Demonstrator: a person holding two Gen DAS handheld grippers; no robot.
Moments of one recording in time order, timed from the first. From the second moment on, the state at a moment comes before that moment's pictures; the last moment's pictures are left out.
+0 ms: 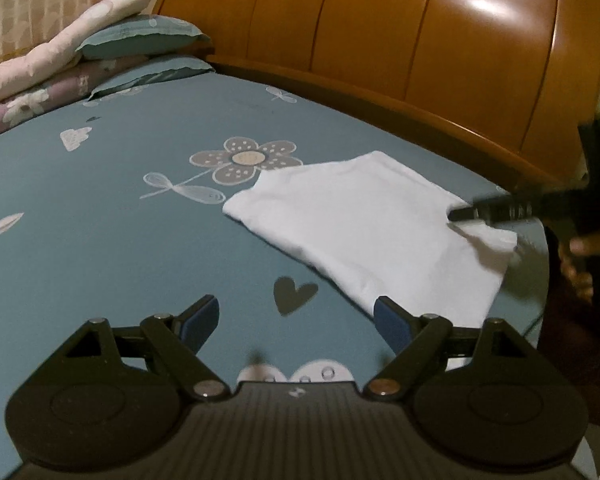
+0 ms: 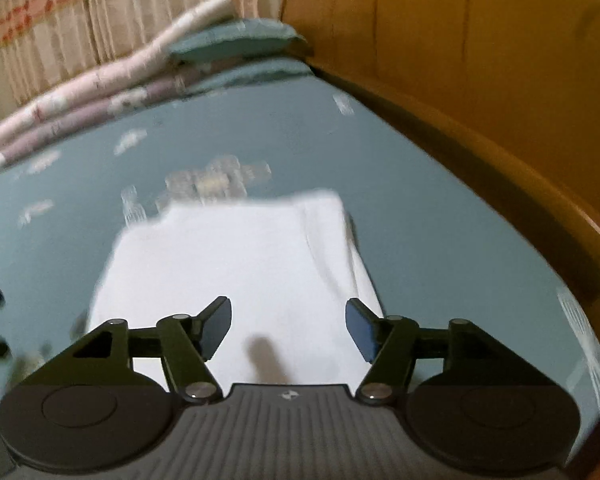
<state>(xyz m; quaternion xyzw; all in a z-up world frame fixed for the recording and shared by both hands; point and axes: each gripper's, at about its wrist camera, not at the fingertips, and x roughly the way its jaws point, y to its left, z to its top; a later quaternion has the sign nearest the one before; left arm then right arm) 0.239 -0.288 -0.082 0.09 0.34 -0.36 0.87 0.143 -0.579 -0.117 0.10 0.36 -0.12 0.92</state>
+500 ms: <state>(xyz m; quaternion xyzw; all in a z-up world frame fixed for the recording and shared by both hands) 0.203 -0.248 -0.074 0.10 0.34 -0.31 0.88 0.123 -0.463 -0.115 0.04 0.40 -0.05 0.92</state>
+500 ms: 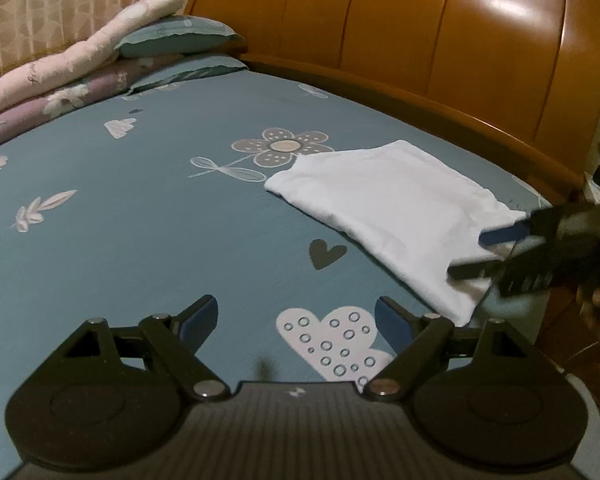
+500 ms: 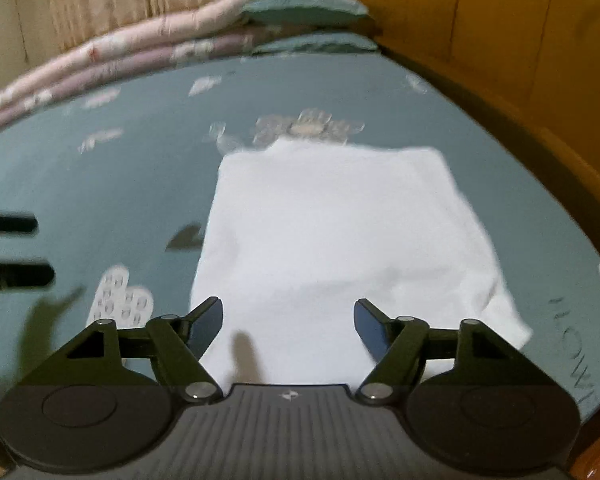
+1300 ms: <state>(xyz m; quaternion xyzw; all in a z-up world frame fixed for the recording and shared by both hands) 0.225 -0.166 -0.090 0.05 0.35 -0.23 0.91 0.215 -0.427 -0.130 0.11 0.33 0.07 0.93</state>
